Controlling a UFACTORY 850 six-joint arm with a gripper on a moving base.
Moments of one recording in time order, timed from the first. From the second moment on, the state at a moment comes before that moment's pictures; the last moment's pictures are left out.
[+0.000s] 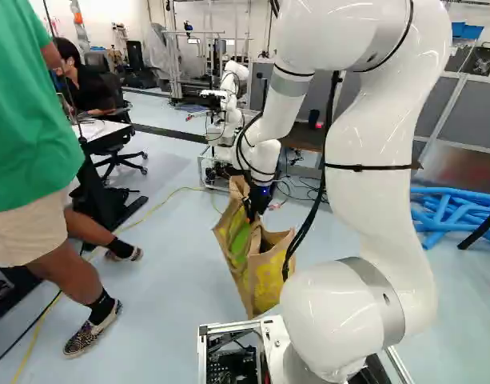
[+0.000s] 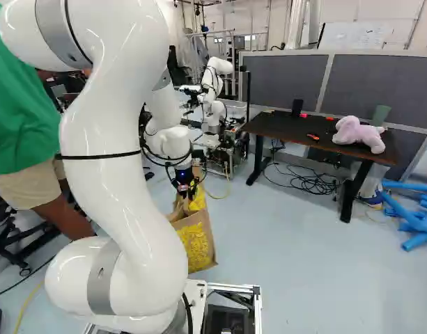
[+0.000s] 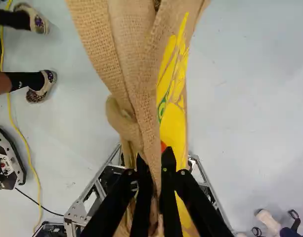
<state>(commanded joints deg) 5.5 -22.9 -43.3 10.1 -17.9 -15.1</state>
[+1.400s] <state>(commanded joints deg) 2.8 -7.4 -41.3 9.1 -27.1 -15.1</state>
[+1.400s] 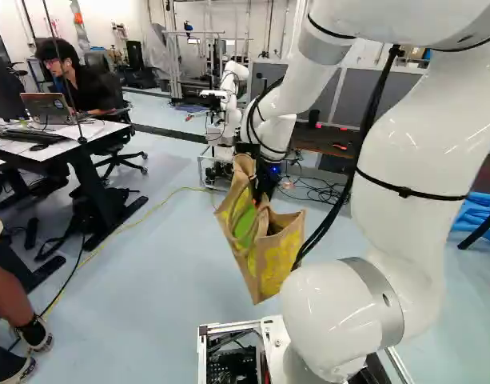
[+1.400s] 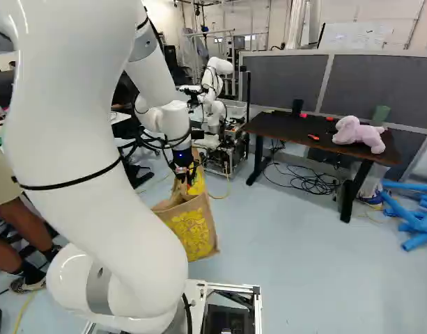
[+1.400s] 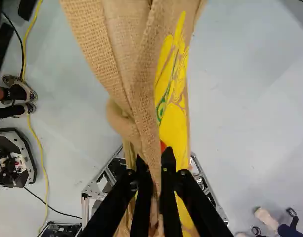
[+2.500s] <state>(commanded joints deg) -0.6 2.9 -42.0 9.1 -38.2 -15.1</state>
